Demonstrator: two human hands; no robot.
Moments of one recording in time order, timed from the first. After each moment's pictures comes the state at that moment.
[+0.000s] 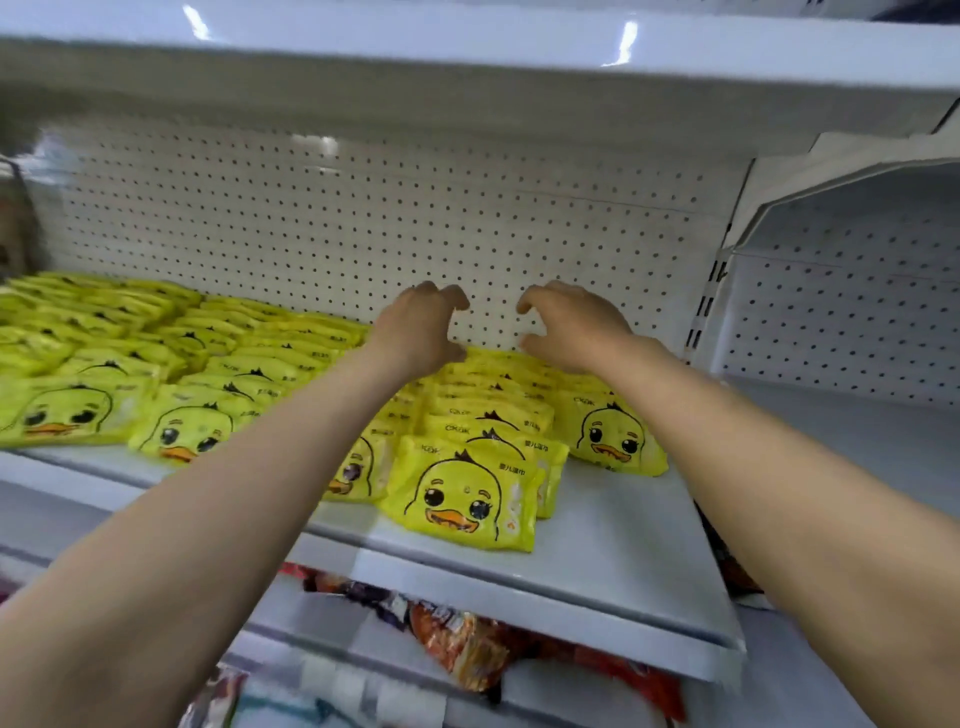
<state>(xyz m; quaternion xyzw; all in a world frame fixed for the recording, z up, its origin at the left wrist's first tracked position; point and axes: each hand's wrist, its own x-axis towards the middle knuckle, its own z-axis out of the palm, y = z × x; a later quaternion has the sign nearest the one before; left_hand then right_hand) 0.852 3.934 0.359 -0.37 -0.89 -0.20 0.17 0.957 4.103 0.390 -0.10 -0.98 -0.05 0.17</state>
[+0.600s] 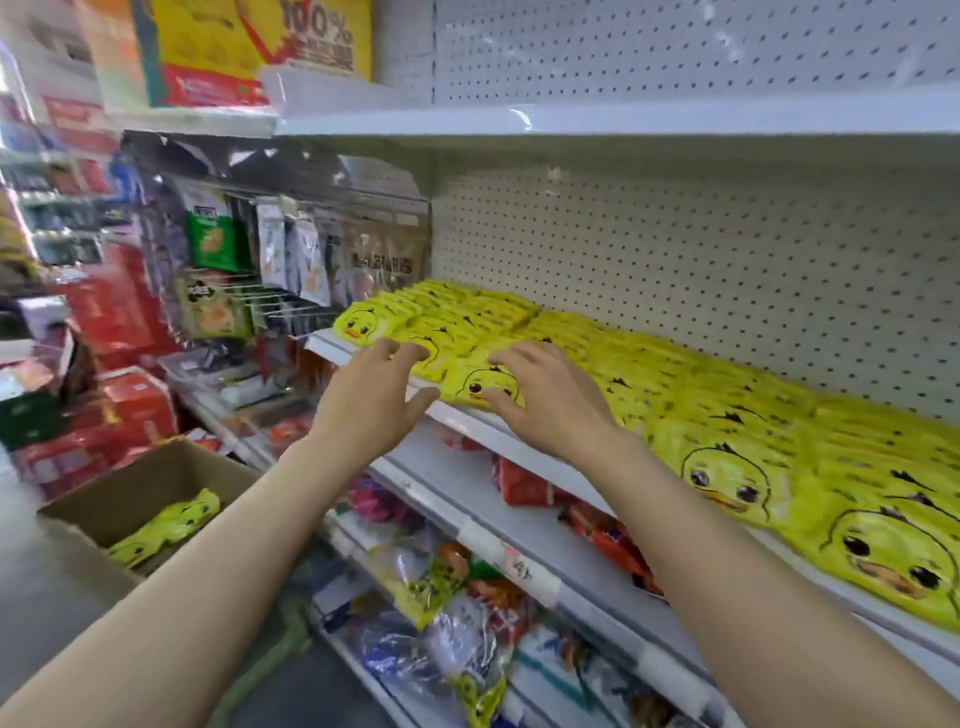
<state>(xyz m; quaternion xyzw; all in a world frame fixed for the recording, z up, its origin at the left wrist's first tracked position) 0.861 3.476 0.300 -0.15 -0.94 -0.15 0.28 0.869 3.694 0.317 0.18 -0.95 0.08 0.24</state>
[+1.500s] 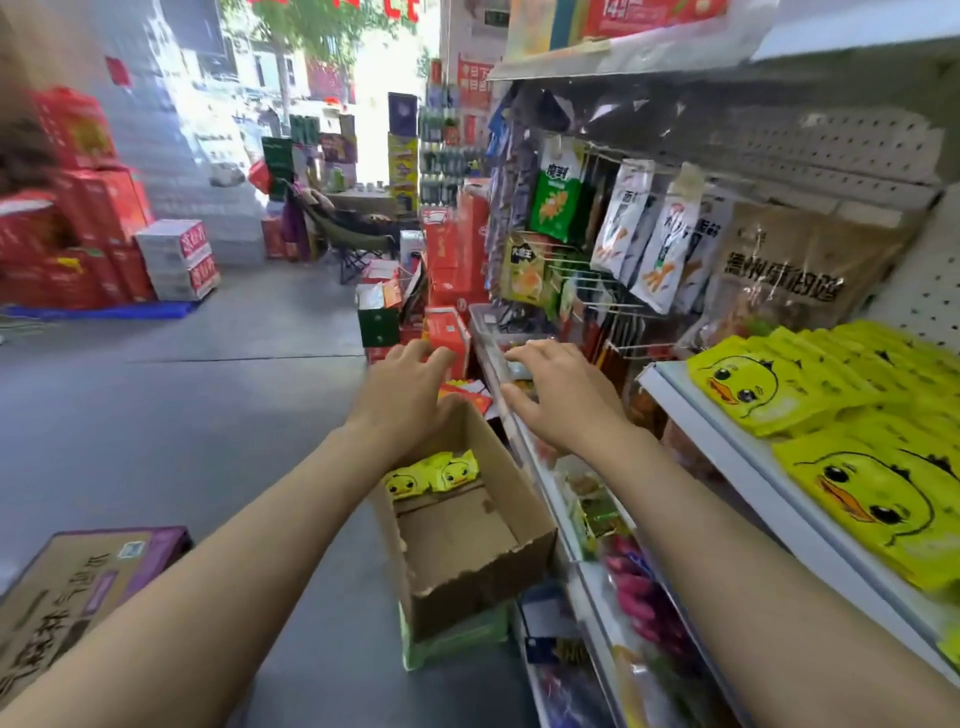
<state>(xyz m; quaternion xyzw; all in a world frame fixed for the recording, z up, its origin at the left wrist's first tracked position) 0.737 3.135 0.240 0.18 -0.96 -0.01 0.21 0.620 3.298 0.260 0.46 -0.87 0.13 0.13</state>
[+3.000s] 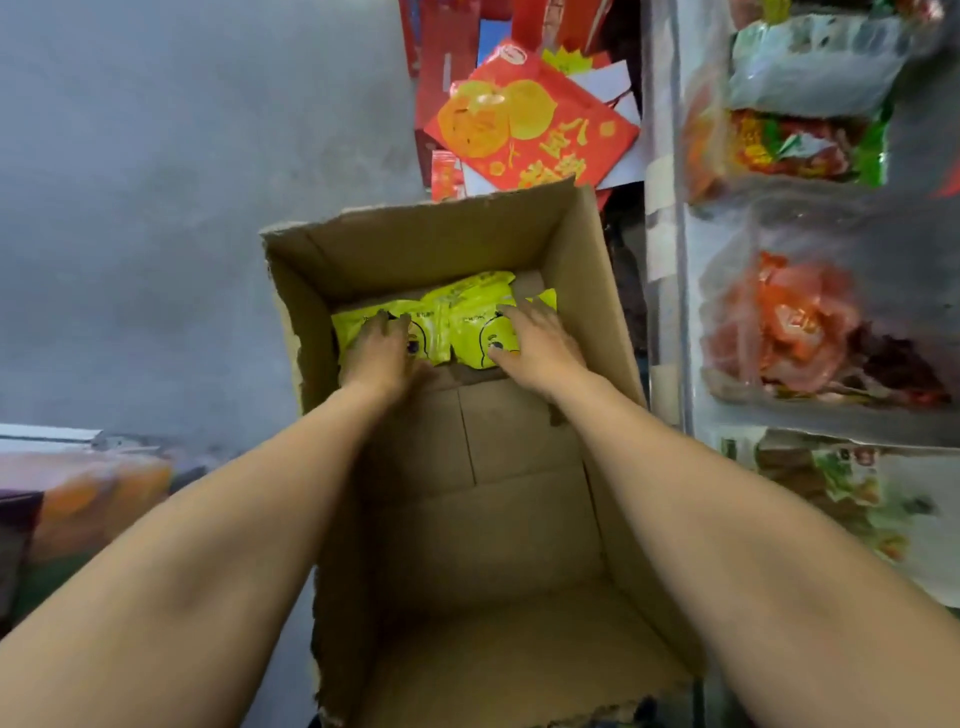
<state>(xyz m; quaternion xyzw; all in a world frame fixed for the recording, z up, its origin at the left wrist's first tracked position) 0.436 2.837 -0.296 0.46 -0.83 -0.25 -0.18 0.262 2.958 -0.291 0.43 -0.84 0.05 -0.33</state>
